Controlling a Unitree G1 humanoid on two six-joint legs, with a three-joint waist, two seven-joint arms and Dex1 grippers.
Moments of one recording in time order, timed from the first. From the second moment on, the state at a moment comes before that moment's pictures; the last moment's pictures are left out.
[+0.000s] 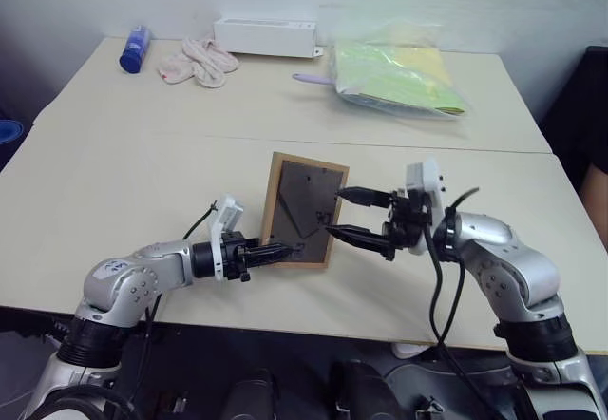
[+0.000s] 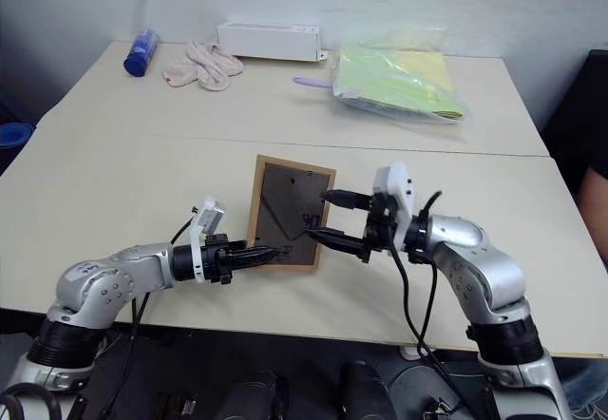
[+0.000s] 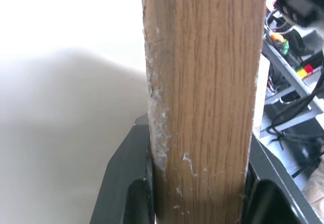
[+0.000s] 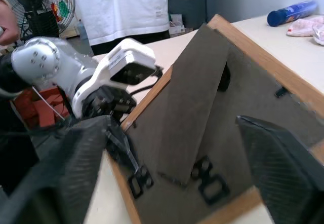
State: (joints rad) left arm -0.33 0.64 -0.08 -0.16 -0.87 0.86 -0.68; right arm -0.47 -0.49 0.07 -0.26 0.66 0.57 0.91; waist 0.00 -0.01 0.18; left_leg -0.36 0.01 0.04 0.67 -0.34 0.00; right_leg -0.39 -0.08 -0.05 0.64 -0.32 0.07
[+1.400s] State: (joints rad) left arm -0.64 0.75 -0.09 0.36 -1.88 1.57 -0.24; right arm -0.58 -0.51 0.04 0.42 -0.19 -1.06 0.92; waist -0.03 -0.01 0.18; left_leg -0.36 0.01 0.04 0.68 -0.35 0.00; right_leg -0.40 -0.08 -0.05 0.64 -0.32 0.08
